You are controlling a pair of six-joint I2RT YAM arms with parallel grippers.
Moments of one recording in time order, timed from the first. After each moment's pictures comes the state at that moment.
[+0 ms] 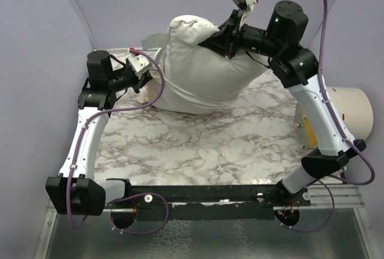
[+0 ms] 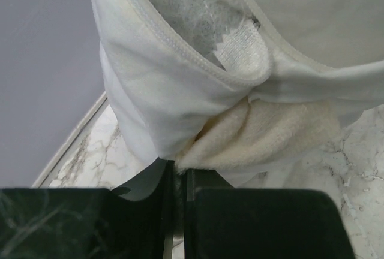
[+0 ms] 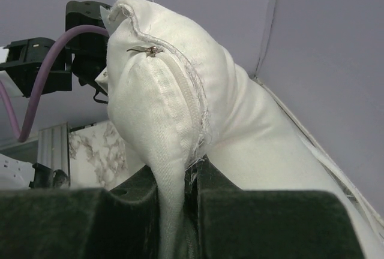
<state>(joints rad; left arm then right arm) -0.04 1.22 1.24 -0.35 0.85 0.55 0.57 1.59 2.10 -0.46 -0.64 0.02</state>
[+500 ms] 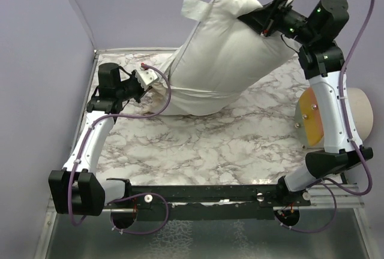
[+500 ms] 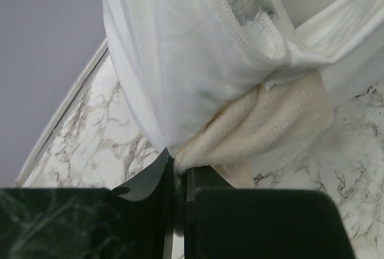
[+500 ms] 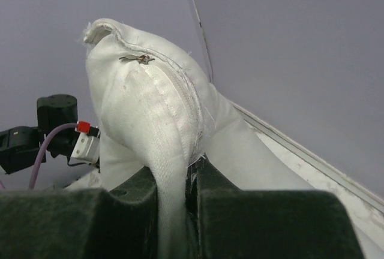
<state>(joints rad) -0.06 1.22 1.06 -0.32 0.66 0.69 0.25 1.55 2.03 -0.28 -0.70 0.30</state>
